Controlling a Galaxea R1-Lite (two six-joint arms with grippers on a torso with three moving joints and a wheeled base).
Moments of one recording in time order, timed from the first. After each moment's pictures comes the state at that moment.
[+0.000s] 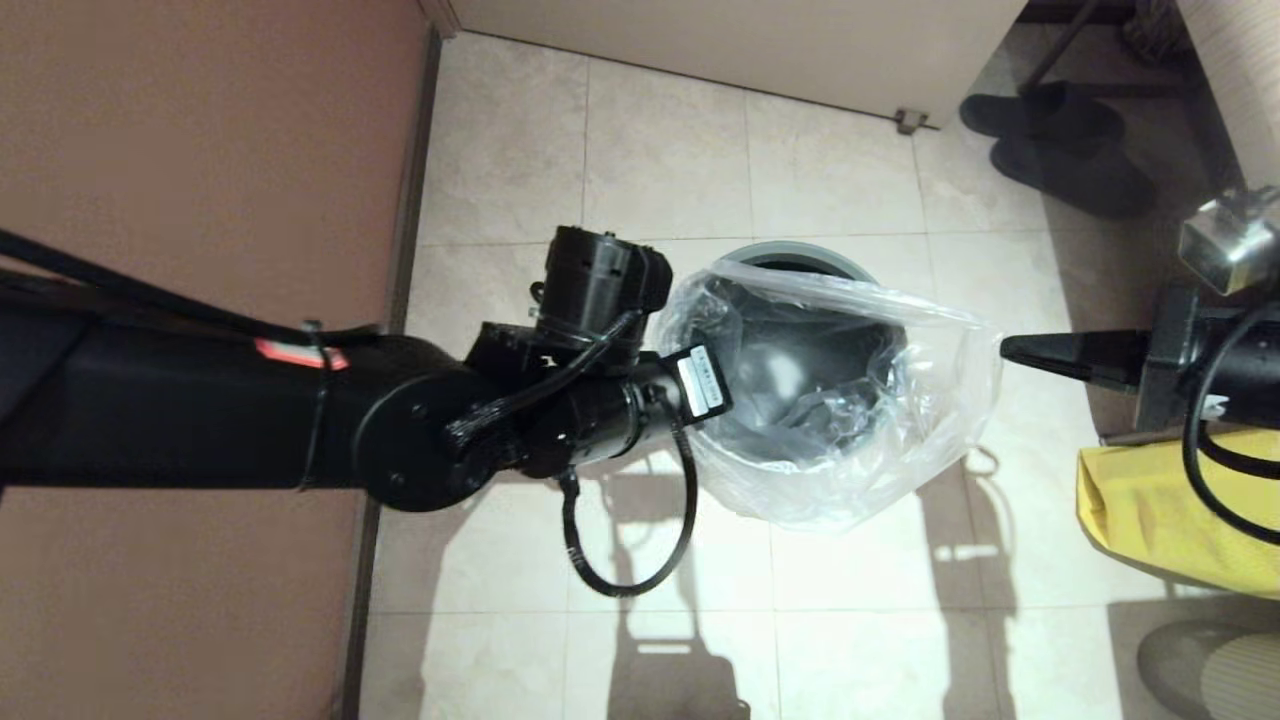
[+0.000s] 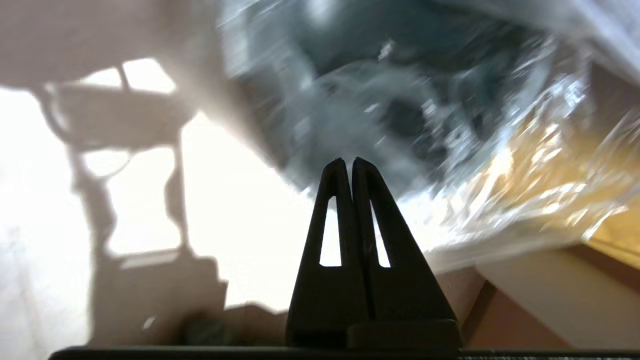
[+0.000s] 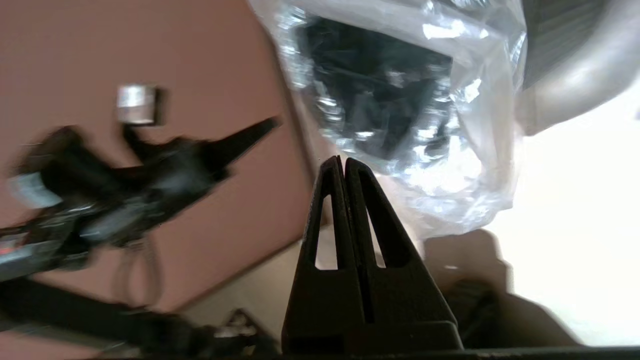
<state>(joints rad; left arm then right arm) -0.79 1.86 -1.29 -0.14 0.25 -0.63 0.03 1.46 -0.94 -0.26 0.72 0.59</state>
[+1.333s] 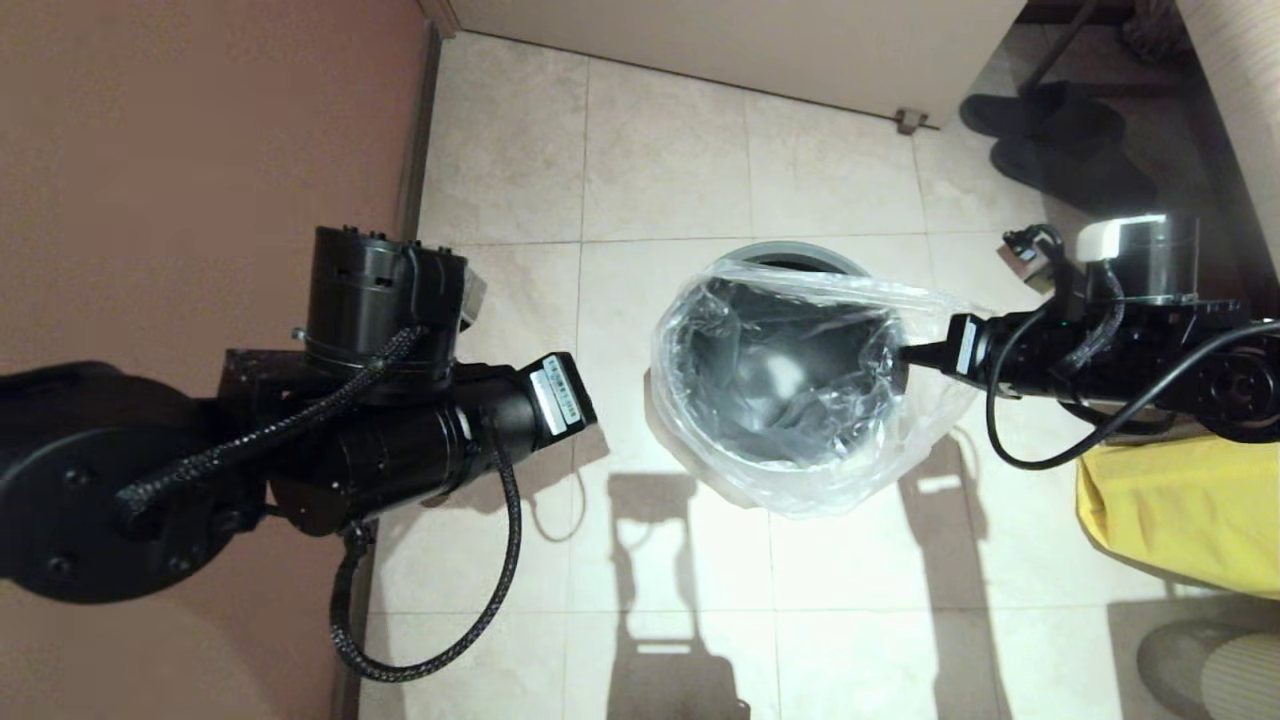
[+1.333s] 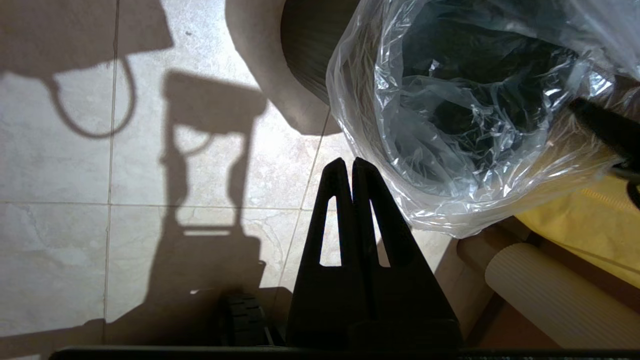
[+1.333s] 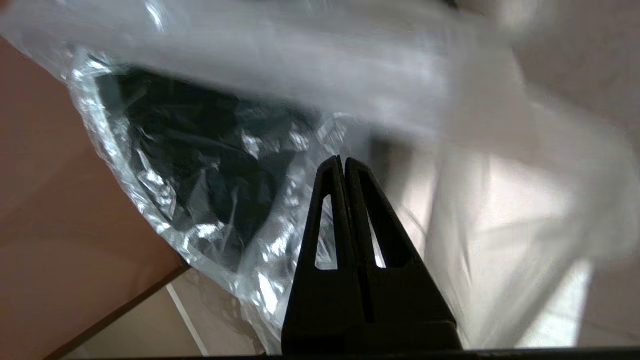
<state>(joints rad) -0.68 1.59 -1.00 -0.18 0.25 -0.65 0.15 1.83 -1.22 -0.27 0.39 0.37</state>
